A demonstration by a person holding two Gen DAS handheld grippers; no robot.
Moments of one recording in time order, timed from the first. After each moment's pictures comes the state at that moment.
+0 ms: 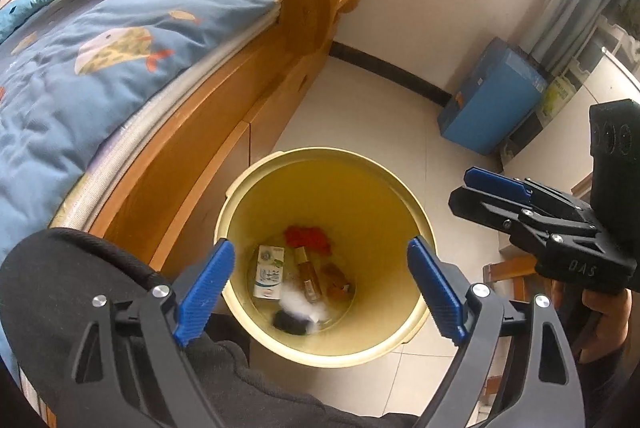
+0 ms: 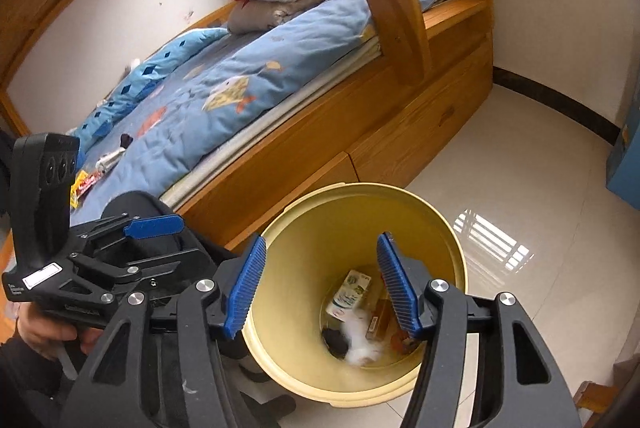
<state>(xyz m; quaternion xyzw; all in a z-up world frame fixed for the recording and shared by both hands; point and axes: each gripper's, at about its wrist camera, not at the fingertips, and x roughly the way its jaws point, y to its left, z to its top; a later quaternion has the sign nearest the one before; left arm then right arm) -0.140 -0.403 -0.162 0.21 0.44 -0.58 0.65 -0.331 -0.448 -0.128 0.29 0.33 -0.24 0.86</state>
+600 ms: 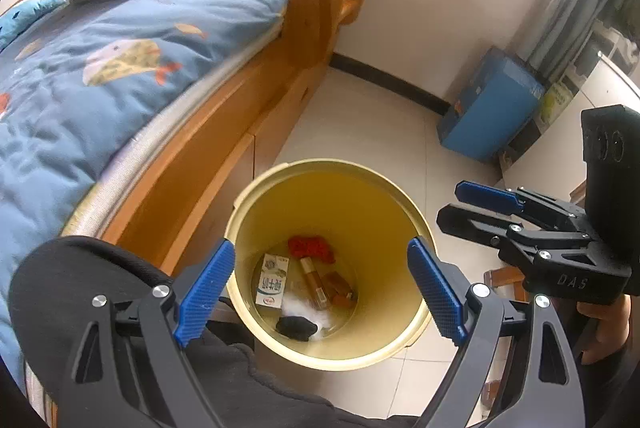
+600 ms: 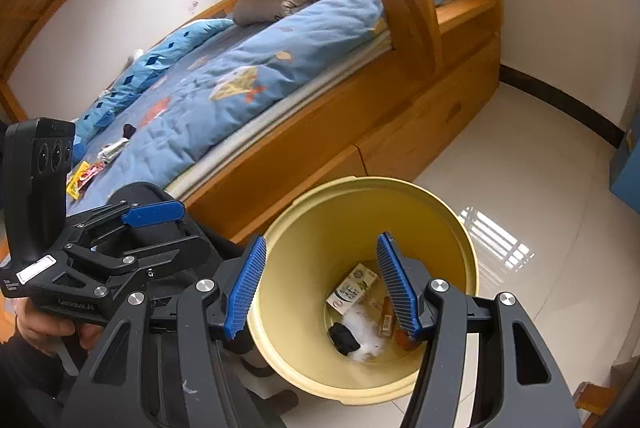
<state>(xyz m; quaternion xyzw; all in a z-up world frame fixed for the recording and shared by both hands) -0.133 -0.393 -0.150 0.20 0.42 -0.59 0.66 -0.317 -0.440 -0.123 0.29 0.33 -0.23 0.87</state>
